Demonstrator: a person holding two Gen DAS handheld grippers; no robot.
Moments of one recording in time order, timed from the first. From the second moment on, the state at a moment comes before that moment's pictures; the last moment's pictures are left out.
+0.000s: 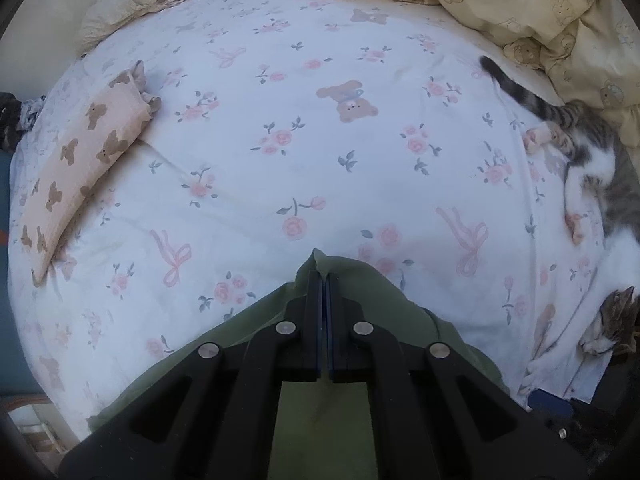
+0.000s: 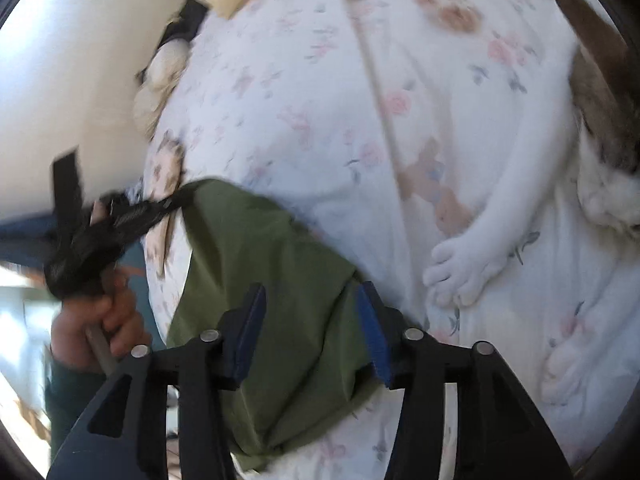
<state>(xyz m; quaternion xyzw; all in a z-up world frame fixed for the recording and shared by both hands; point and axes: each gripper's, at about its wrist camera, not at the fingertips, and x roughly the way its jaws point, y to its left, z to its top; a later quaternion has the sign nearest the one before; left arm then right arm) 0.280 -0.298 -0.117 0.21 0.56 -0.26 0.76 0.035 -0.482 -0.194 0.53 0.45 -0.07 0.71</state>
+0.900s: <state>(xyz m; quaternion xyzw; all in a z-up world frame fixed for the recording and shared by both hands) 0.268 -0.291 -0.121 0.23 0.54 -0.28 0.76 0.029 -0.478 -0.180 0.44 0.50 -0.11 0.74</state>
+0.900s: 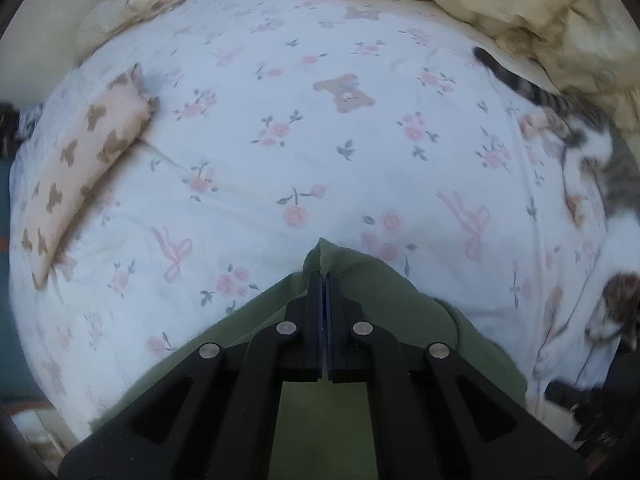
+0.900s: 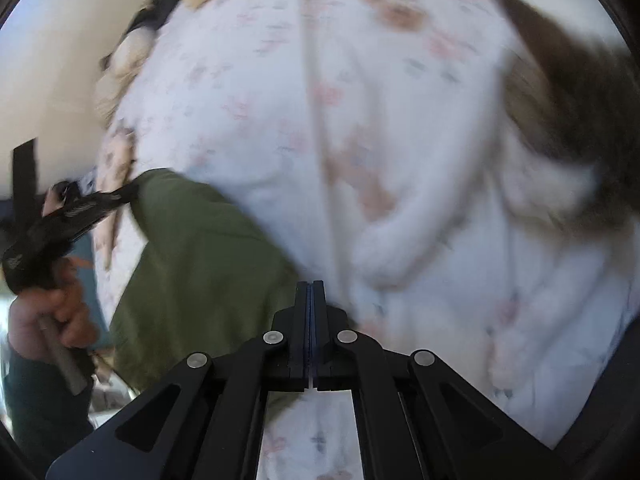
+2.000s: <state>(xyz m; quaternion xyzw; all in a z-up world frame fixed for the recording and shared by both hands) 0.259 -0.246 -0.086 0.20 0.52 -0.26 0.79 0.079 -0.447 -0.145 0.32 0.50 -0.01 0.80</state>
